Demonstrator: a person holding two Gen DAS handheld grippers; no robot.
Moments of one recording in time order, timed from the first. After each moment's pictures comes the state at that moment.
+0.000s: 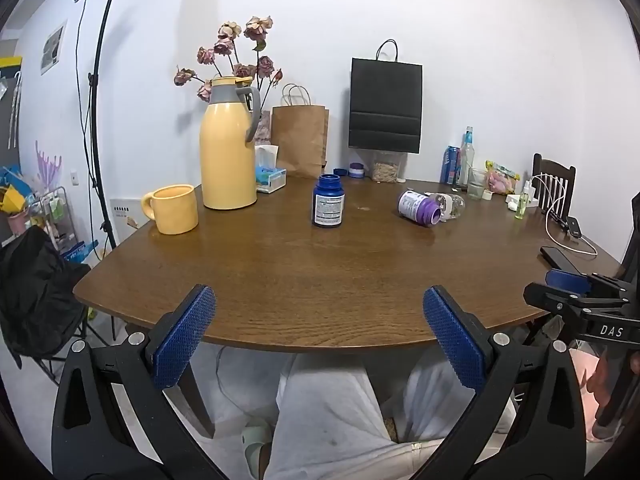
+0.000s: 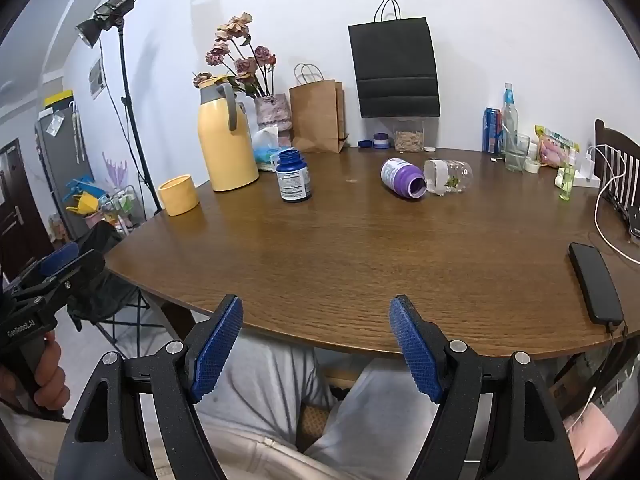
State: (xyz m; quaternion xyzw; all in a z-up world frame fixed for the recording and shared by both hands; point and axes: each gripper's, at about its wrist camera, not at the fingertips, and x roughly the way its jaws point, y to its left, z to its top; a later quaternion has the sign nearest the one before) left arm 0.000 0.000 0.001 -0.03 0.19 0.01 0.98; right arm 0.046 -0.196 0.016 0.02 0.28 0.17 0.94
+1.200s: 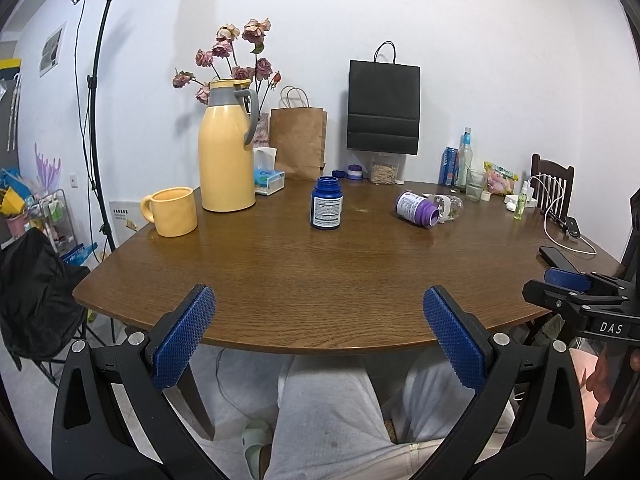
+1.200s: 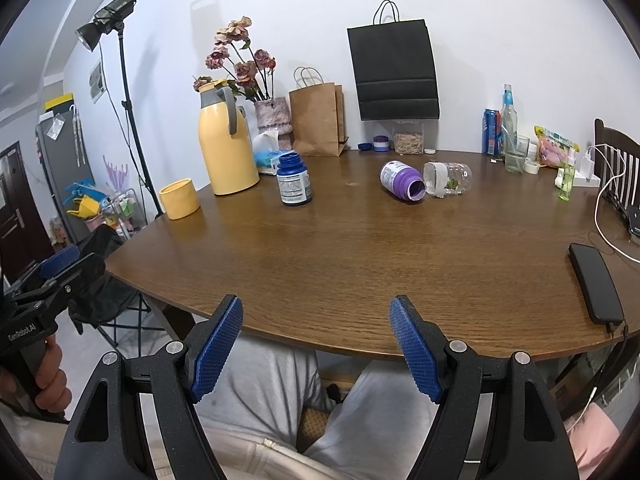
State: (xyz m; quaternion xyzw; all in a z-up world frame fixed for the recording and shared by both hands) left arm -0.002 -0.002 0.007 -0.03 0.19 0.01 0.98; right arm 0.046 -0.197 0.016 0.03 0.28 0.17 0.94
